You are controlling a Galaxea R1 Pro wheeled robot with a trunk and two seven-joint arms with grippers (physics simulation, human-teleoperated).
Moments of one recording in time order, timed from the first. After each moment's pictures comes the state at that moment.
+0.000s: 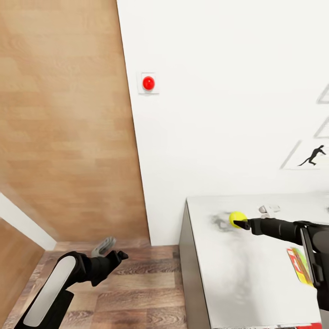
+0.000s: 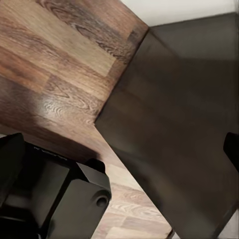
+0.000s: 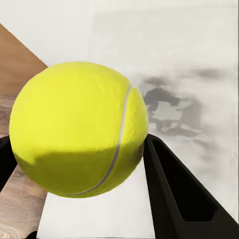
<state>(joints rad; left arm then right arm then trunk) -0.28 0.12 -0.14 -1.60 1.53 0.77 1.05 -0.47 -0.24 -0.33 -1.61 0.30 1.04 0.97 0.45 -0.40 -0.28</state>
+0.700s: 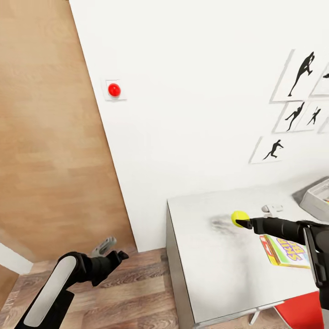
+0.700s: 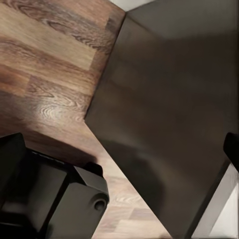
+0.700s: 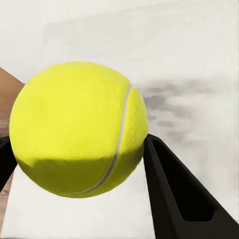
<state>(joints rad) -0.28 0.11 -0.14 -1.61 1.53 0.77 1.05 -0.48 -0.25 -0.34 -1.61 0.30 1.04 0.98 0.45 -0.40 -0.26</state>
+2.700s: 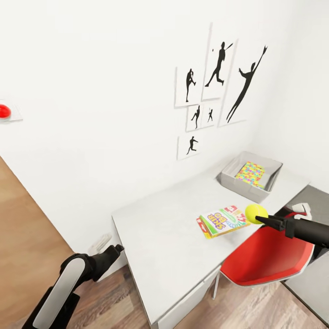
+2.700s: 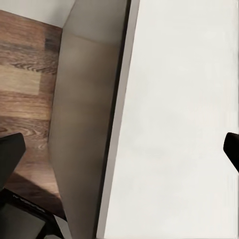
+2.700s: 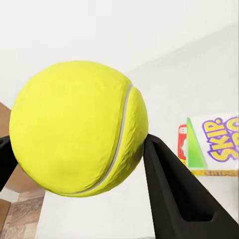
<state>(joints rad) -0.27 0.09 -0.19 -1.61 1.37 0.52 1.02 -0.47 -0.29 -0.64 -1.61 0.29 0.96 1.56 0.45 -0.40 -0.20</state>
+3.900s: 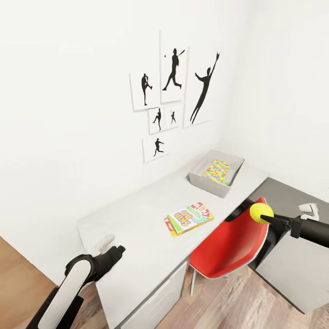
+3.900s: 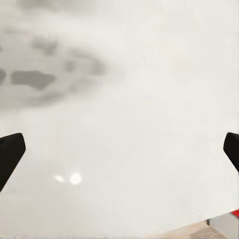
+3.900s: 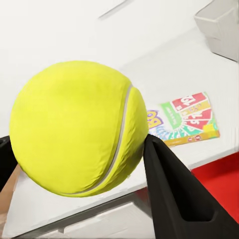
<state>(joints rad) -0.27 0.09 -0.24 -1.61 1.29 0.51 1.02 -0.47 -0.29 -0.69 -1.61 0.29 0.95 1.56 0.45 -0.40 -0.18</state>
